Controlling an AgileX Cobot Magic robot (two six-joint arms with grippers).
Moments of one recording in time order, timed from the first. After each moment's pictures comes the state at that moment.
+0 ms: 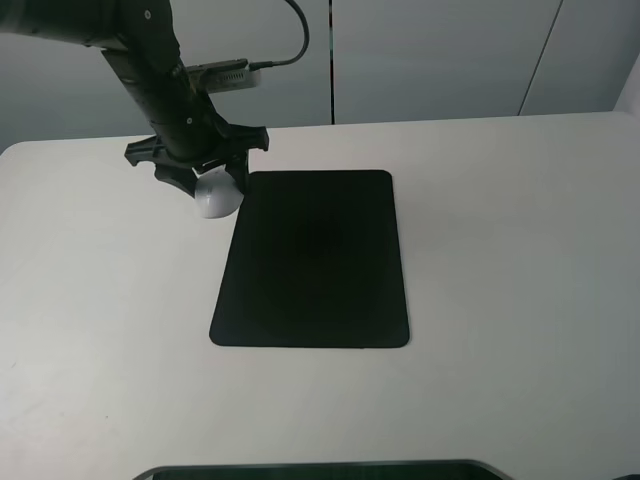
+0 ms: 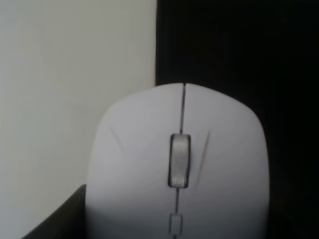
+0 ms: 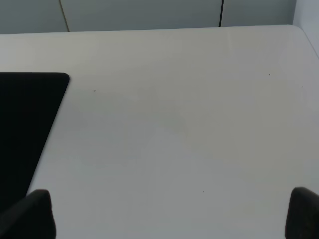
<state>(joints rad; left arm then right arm) -0.46 1.98 -1.41 -0.03 0.85 -0.43 0.01 0.00 -0.50 0.01 1.10 0.01</state>
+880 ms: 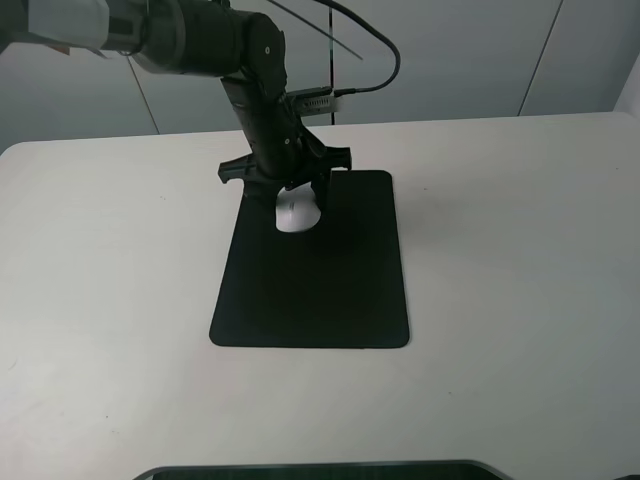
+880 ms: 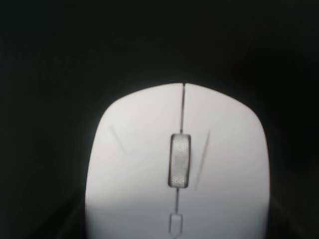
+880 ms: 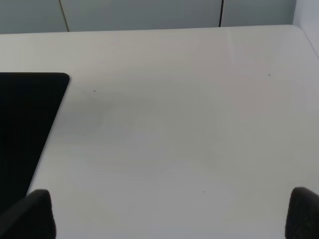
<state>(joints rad) -0.60 2.26 -1.71 -0.08 0.91 -0.54 0.01 0.00 -0.50 0.01 1.10 0.01</state>
